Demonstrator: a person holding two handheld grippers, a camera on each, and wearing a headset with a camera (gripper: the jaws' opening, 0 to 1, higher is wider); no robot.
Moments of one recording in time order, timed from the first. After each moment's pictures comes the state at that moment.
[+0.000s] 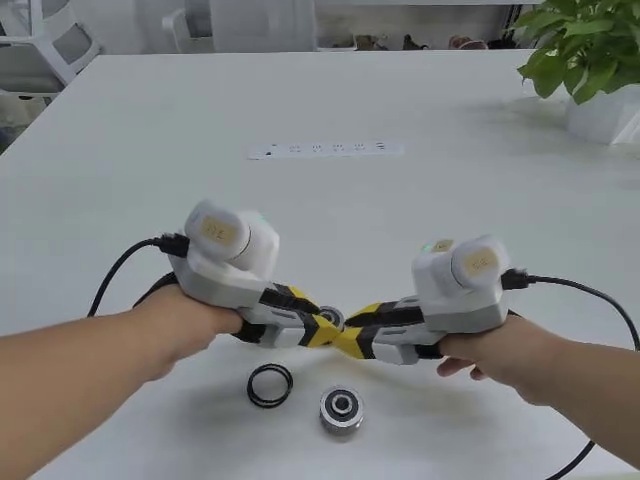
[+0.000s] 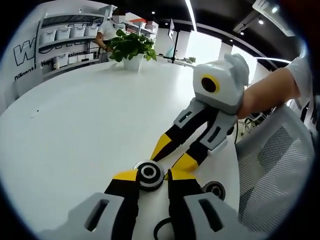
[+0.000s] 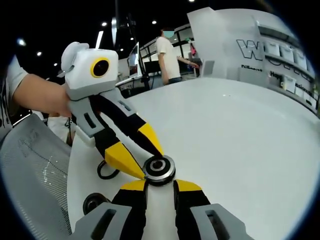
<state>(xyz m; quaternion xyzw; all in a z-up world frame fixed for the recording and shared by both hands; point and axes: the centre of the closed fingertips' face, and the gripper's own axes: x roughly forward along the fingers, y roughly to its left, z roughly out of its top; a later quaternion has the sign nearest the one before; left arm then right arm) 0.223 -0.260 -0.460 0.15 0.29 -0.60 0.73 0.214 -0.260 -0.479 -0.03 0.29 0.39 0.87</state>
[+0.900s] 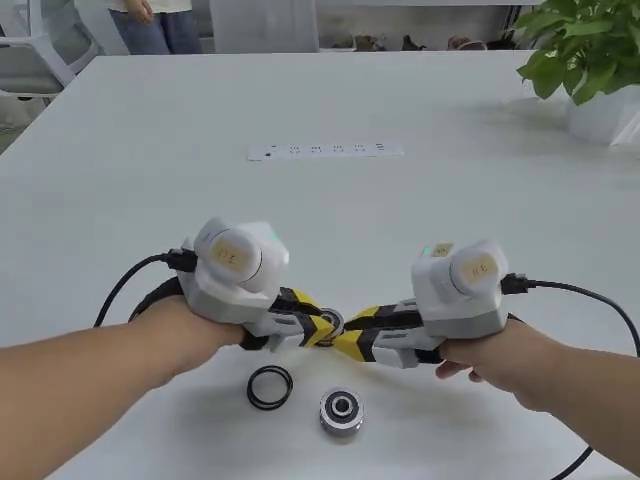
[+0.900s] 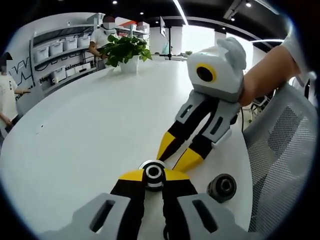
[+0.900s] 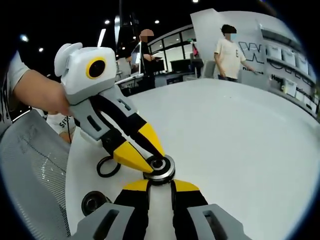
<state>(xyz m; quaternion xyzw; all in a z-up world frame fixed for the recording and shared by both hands) 0.225 -0.260 -0.461 0.21 0.25 -0.59 0.74 0.213 -0.262 -0.479 -0.04 0.29 0.39 0.87</state>
